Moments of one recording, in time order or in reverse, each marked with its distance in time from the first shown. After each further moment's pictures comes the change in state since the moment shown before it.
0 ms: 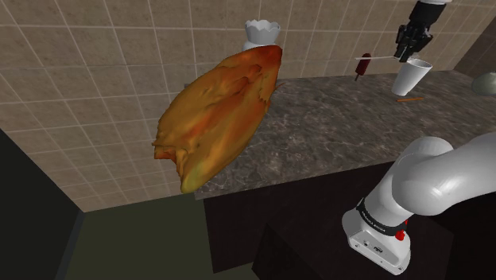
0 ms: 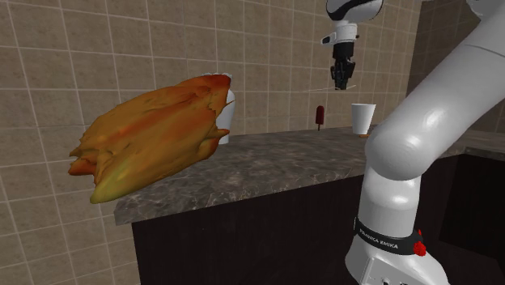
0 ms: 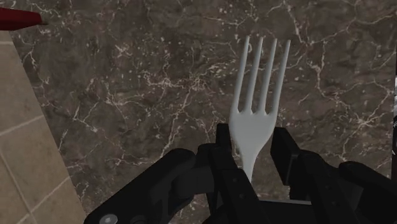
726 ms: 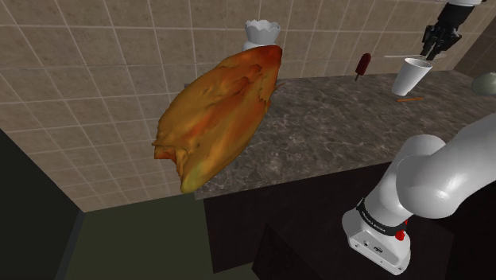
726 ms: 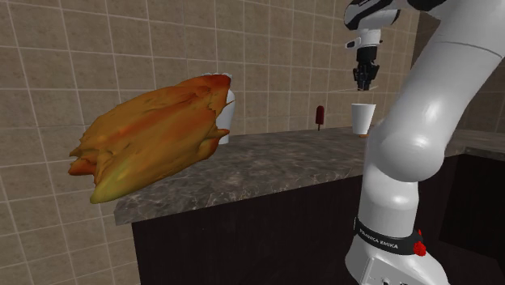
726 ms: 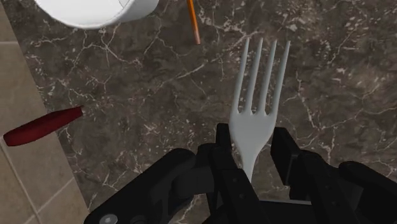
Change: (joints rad) arm 0.151 0.217 -0.441 0.278 0.045 0.045 -0.337
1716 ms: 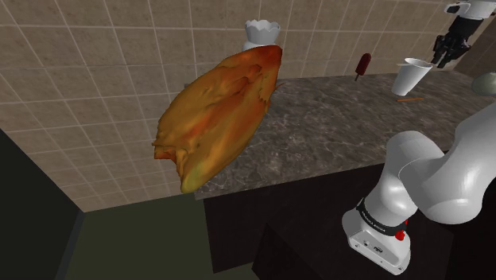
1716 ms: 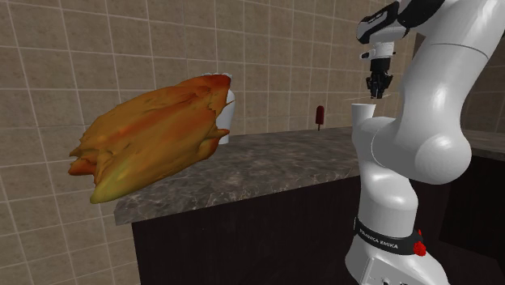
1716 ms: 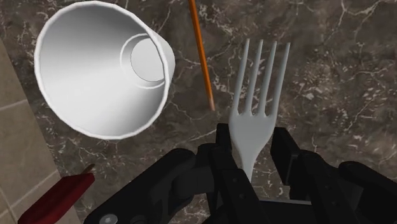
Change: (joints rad) arm 0.470 -0.021 -0.577 0.186 -0.043 0.046 -0.136
